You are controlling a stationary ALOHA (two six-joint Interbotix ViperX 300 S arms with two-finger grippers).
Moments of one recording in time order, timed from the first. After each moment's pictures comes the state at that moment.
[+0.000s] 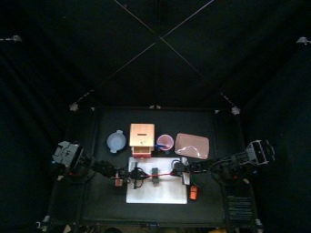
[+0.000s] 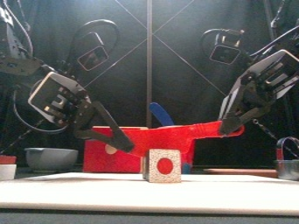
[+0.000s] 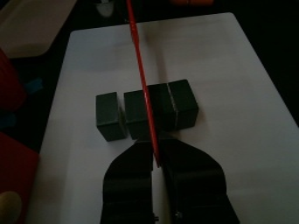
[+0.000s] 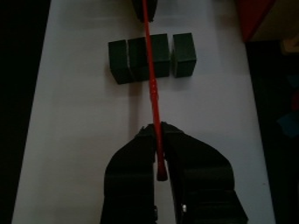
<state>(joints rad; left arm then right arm) -0.26 0.21 0.91 -0.40 -0.67 0.31 0.10 -0.15 1.00 0.24 -0.16 -0.13</state>
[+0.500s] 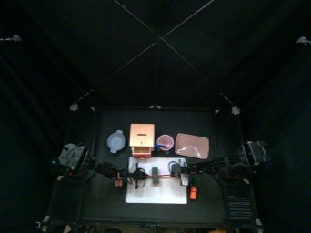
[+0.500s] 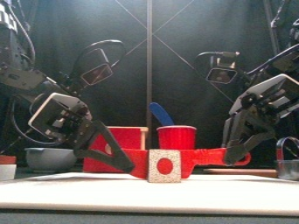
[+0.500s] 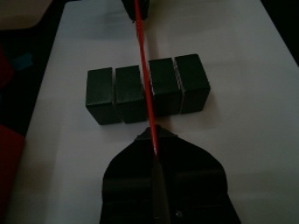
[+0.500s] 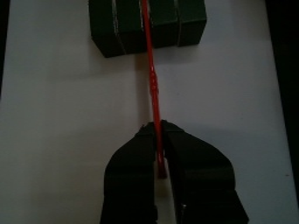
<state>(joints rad) -0.27 0.24 0.89 -0.44 -0.65 0.32 0.10 -0.08 0.98 0.27 -0.14 -0.13</state>
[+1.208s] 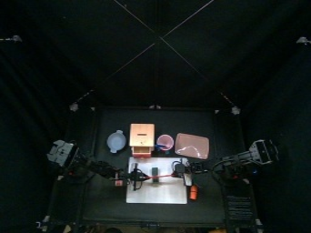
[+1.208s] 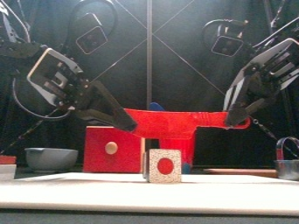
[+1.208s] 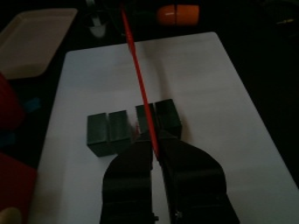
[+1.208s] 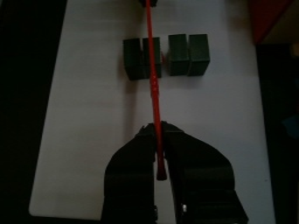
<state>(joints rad) -0.33 0.16 0.88 -0.45 -0.64 0.36 0.14 -0.23 0.98 0.22 -0.05 -0.13</state>
